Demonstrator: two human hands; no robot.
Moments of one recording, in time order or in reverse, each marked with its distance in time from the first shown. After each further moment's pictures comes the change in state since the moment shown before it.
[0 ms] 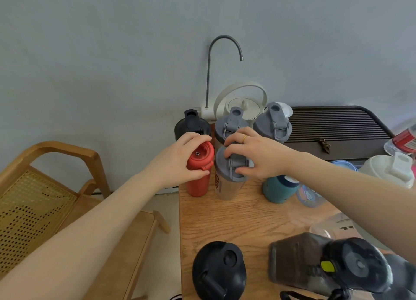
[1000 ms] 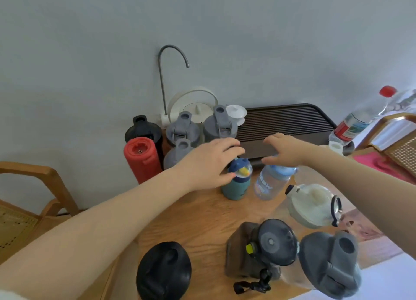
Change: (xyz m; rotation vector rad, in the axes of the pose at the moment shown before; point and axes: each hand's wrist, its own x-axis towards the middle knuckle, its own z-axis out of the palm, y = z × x) left_hand 0.060 0.132 0.061 0.287 -0.044 0.456; right_hand -0.132 0.095 -0.014 0.076 -0.239 0.754
